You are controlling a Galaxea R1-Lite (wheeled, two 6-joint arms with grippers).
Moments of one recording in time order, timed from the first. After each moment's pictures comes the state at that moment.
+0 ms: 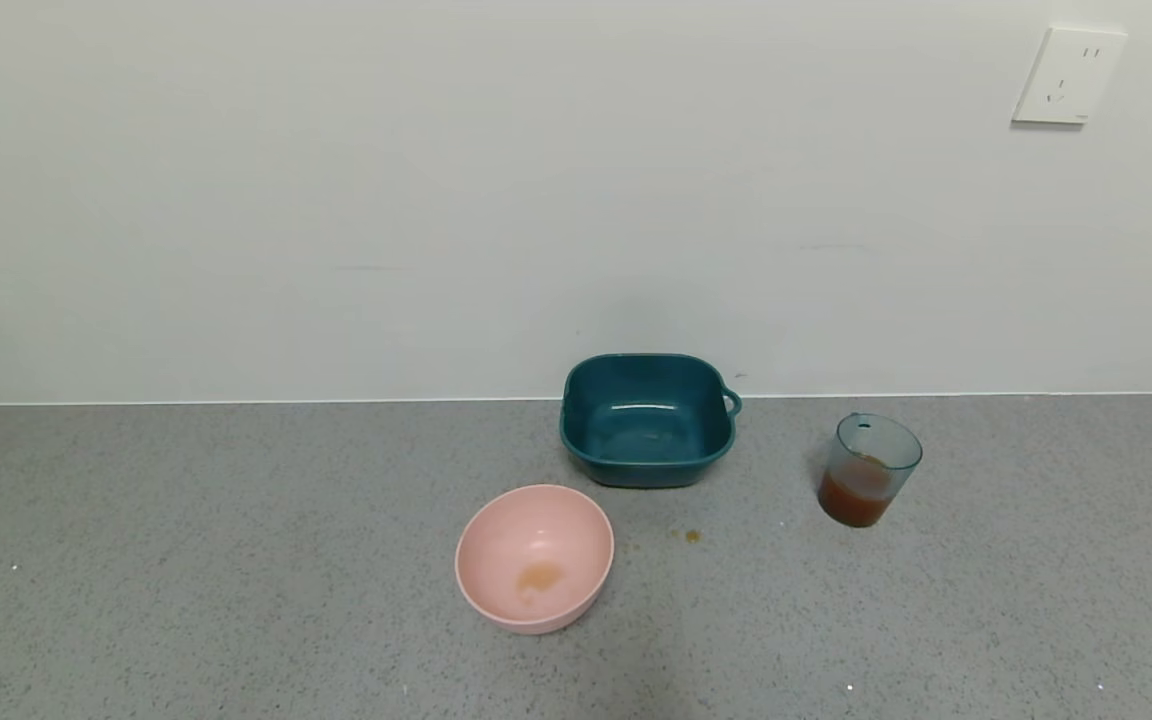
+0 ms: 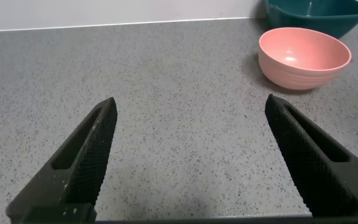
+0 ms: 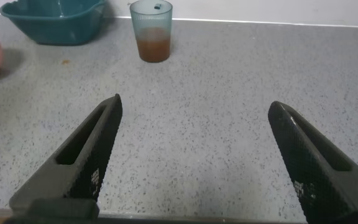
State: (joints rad) left arm 0.00 0.00 0.00 0.00 0.00 0.00; right arm 0.00 0.00 -0.01 0.01 0.01 0.00
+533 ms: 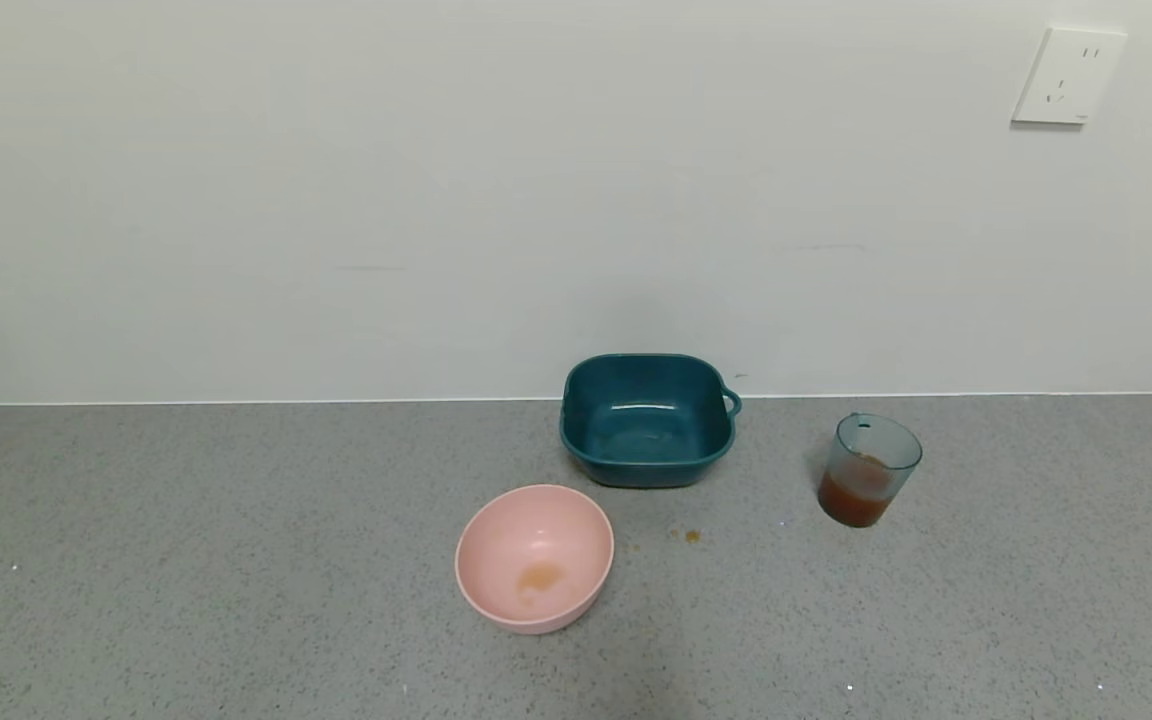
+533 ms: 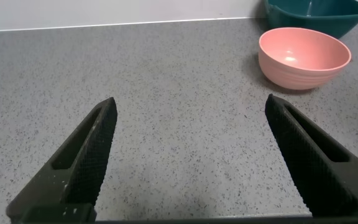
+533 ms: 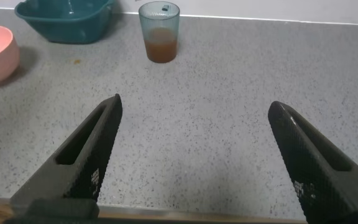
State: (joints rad) left arm 0.00 0.00 0.00 0.00 0.00 0.00; right arm 0.00 0.16 -0.23 0.15 0.04 0.01
